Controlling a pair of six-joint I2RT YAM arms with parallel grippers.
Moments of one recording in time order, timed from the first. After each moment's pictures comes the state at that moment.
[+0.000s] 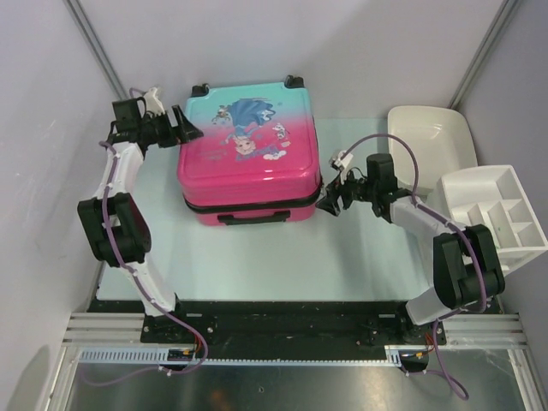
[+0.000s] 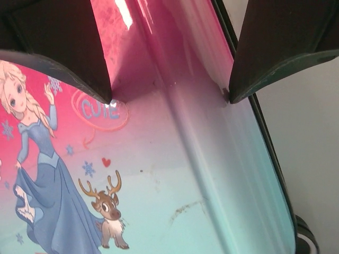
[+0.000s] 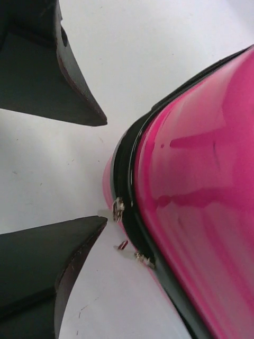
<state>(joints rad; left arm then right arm) 0.19 1.88 1.67 -0.39 0.69 -0.14 0.29 1.54 0.94 0.04 -0.75 -0.29</state>
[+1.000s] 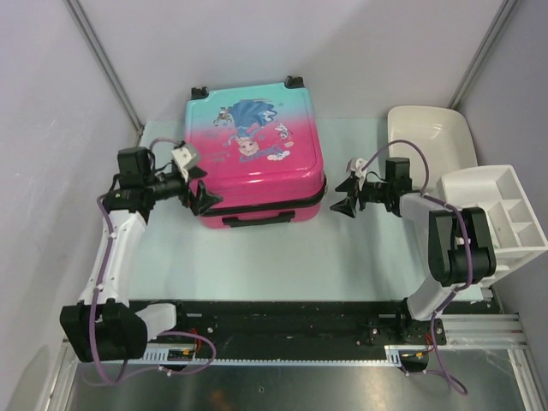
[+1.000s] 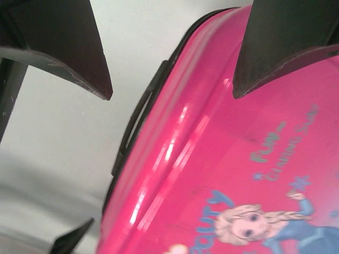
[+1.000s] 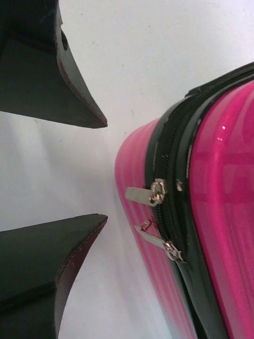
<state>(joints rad) 0.09 1.18 1.11 -0.56 0.98 0.54 0.09 1.65 0.88 0.09 -1.08 -0.67</state>
